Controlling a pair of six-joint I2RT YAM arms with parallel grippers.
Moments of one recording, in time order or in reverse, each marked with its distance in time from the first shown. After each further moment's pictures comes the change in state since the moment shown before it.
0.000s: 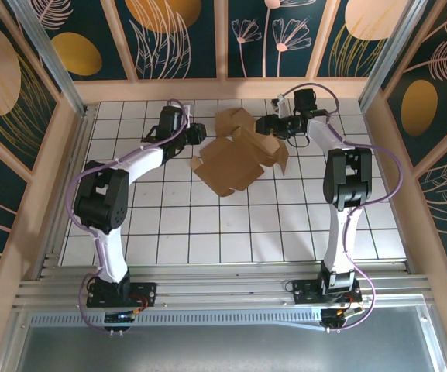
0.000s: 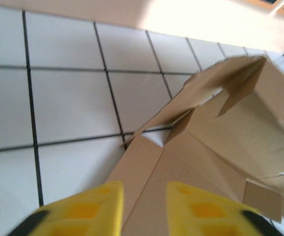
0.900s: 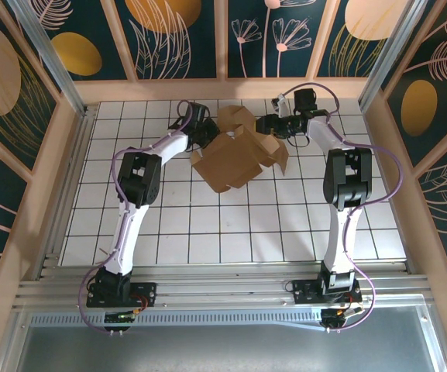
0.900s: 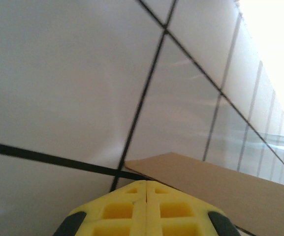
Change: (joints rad) left arm -0.027 0.541 0.637 -0.296 0.008 -0.618; right arm 0.000 0.000 0.000 0.010 0.008 0.000
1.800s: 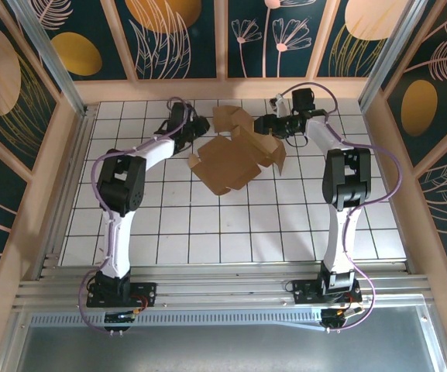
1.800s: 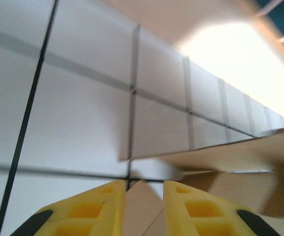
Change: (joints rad) left arm 0.040 -0.302 -0.370 0.304 -0.065 0.371; right arm 0.010 0.000 0.005 -0.004 0.008 0.000
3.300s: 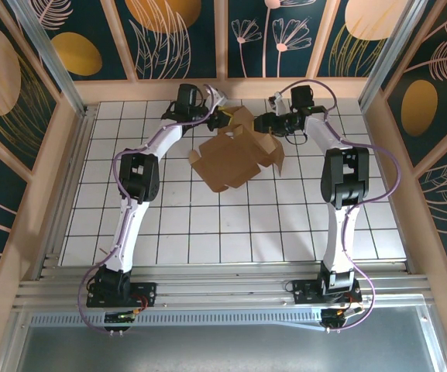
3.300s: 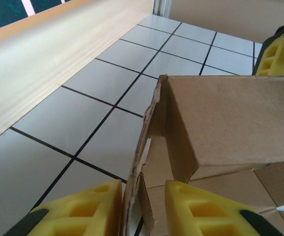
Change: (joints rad) left arm 0.020 0.431 0.699 -0.243 0.665 0.982; right arm 0.007 0.031 0.075 -0.069 0.015 -0.023
